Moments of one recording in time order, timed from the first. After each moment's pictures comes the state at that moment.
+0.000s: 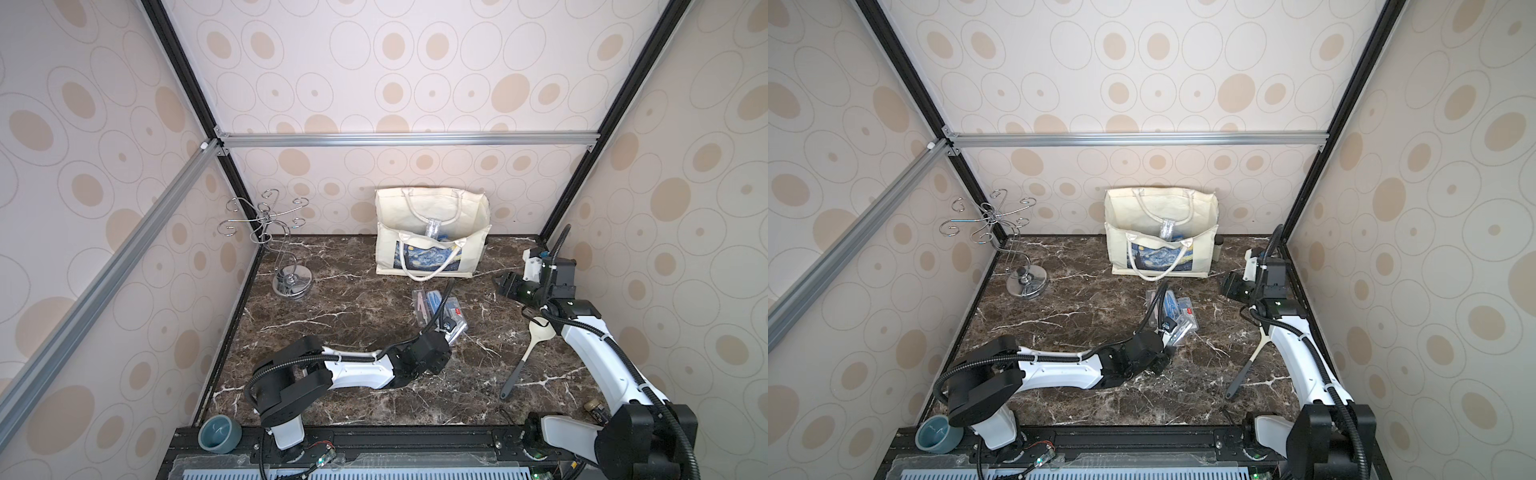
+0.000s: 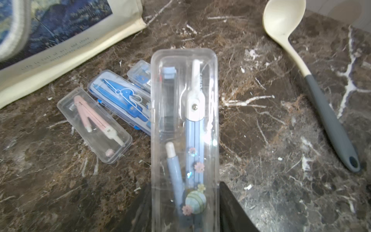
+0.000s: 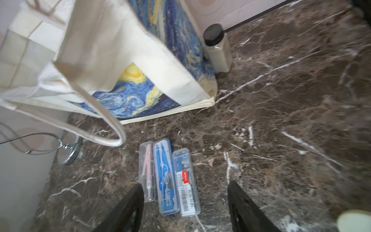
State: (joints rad) left arm -1.13 1.71 0.89 0.19 -0.33 -0.20; right arm -0.01 1.21 0.93 -0.35 -0.34 0.38
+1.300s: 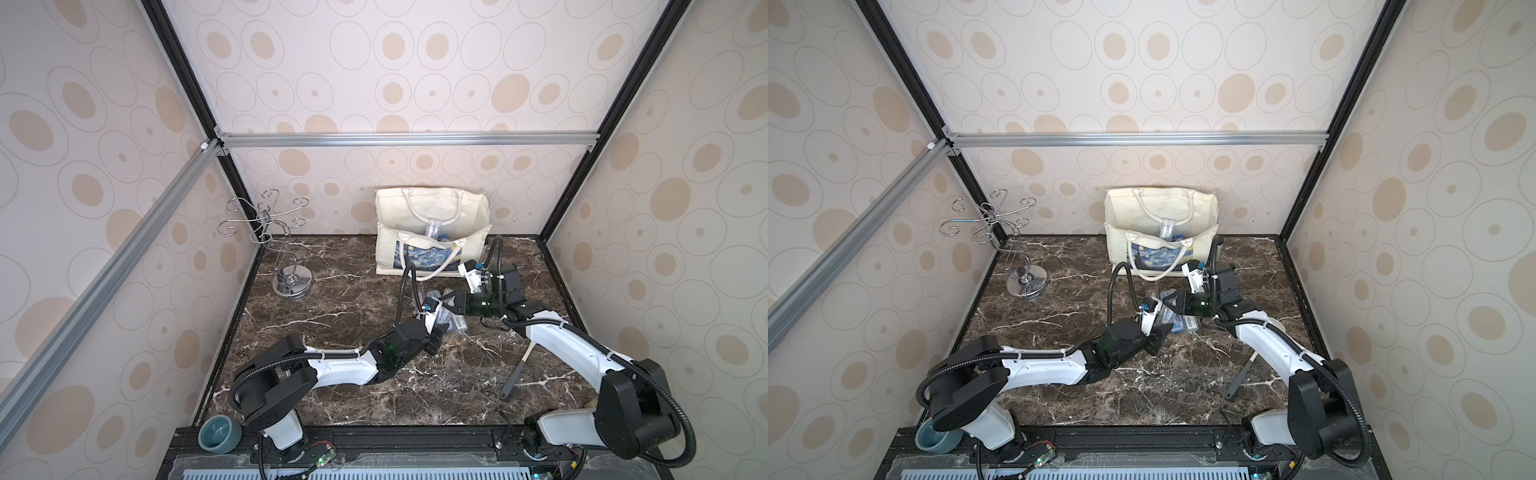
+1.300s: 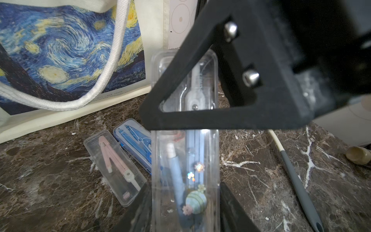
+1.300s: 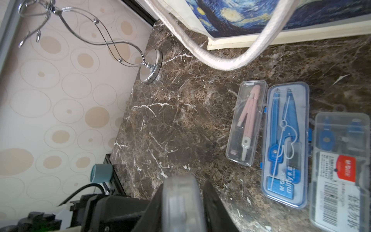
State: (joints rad) left arm -1.03 1.63 0.79 0.50 -0.26 -0.27; right arm 0.32 1.35 0.88 -0.18 -0.63 0.47
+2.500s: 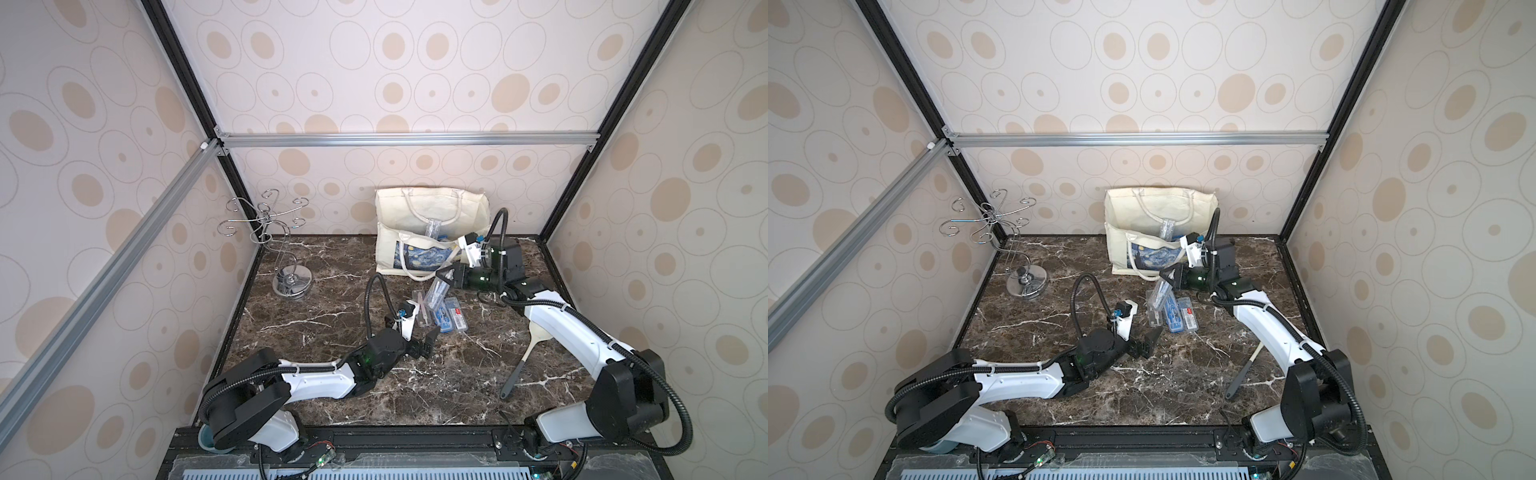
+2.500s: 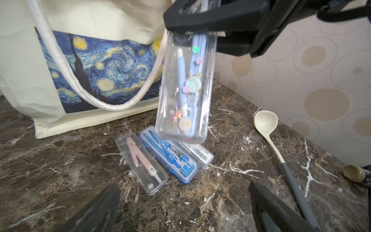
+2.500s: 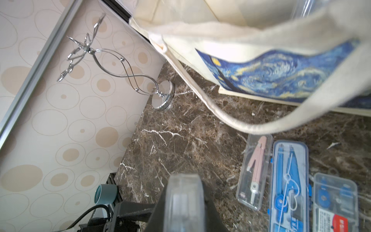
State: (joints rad) left arm -1.01 1.46 0.57 0.69 -0.32 -0.26; right arm 0.32 1.44 1.16 -0.23 -0.60 0.47
